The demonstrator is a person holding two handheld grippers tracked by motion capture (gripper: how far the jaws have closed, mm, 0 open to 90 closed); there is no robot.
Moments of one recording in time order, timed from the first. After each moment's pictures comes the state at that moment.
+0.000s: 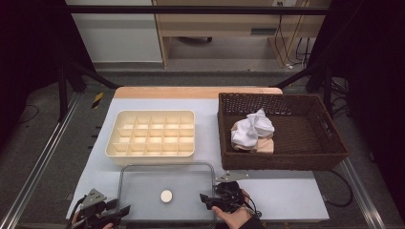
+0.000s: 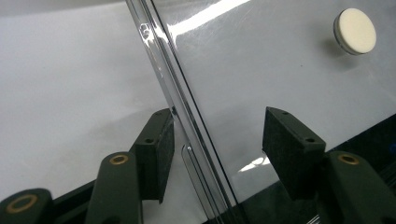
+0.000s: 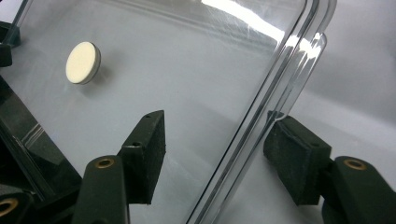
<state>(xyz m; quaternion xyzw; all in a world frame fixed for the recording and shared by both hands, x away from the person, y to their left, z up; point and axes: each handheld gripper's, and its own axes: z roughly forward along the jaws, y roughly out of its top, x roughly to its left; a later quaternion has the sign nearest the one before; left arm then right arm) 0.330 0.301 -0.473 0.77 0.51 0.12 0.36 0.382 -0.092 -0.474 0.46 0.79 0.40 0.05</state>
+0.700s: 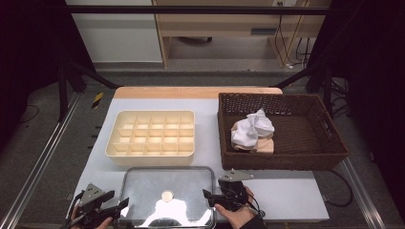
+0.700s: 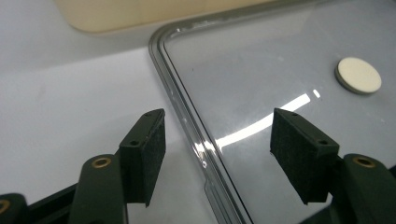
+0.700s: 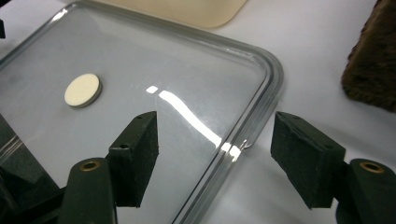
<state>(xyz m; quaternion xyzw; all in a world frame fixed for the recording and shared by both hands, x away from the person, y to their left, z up) 0.340 0.304 -0.466 0.76 0.50 0.18 0.37 0.382 -0.100 -0.465 0.46 0.78 0.41 0.10</state>
